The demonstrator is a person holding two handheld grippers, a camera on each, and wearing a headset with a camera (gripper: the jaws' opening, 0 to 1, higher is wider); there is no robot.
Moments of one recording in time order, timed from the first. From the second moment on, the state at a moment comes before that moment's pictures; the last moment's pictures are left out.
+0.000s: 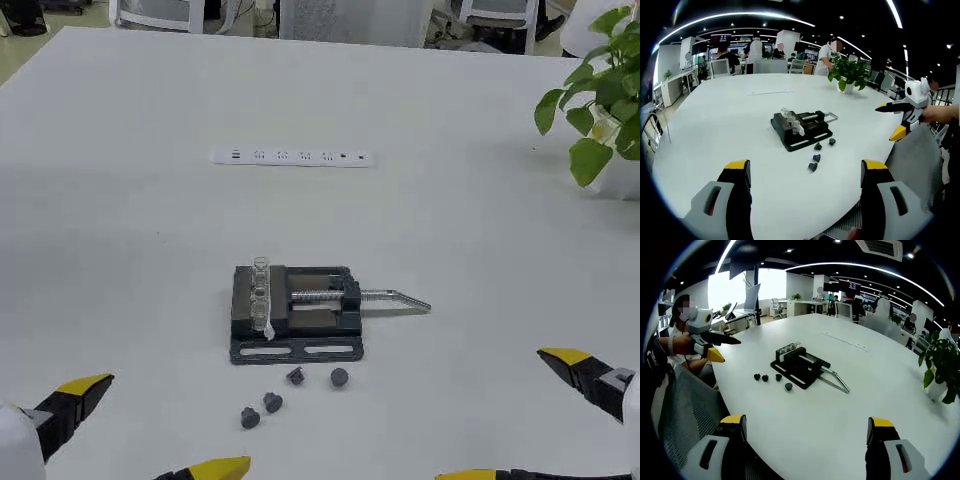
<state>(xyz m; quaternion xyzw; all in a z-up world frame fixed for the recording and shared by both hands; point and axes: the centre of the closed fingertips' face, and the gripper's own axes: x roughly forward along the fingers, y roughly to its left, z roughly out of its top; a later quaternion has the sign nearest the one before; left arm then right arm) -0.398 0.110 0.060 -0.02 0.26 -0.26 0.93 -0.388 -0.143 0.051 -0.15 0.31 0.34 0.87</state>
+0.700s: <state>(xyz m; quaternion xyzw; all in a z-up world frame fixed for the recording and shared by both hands) -0.390 0.102 0.063 0.00 0.25 -0.27 0.93 -0.346 -0.089 0.054 -0.27 0.32 0.49 0.77</state>
